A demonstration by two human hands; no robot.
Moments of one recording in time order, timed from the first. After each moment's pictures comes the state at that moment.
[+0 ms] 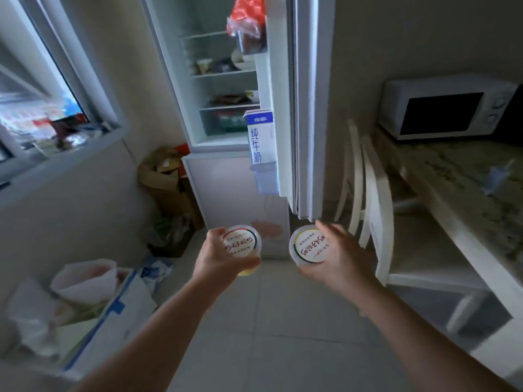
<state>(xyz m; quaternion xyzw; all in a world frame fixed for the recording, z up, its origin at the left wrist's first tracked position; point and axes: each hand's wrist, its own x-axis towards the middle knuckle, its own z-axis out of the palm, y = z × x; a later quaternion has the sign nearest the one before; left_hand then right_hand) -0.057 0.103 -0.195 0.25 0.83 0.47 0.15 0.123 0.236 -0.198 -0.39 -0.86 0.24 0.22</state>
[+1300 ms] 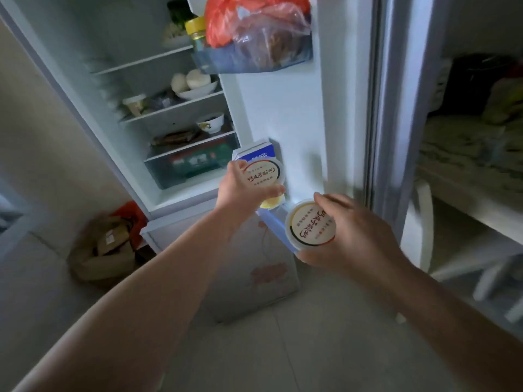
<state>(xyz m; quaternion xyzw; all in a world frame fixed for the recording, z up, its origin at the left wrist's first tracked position) -0.322 0.348 -0.084 0.49 0.73 0.44 0.19 -0.120 0.304 -0.113 -0.49 -0.81 0.14 0.27</state>
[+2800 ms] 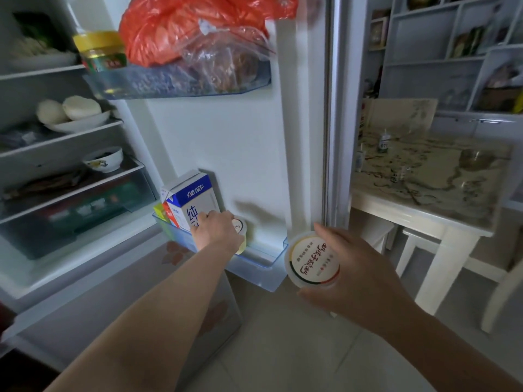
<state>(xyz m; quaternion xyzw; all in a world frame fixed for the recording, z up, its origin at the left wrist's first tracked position) -0.335 0.444 -0.157 0.68 0.72 0.08 -0.03 -0.143 0.261 -0.126 -0.66 -0.69 0.09 0.29</state>
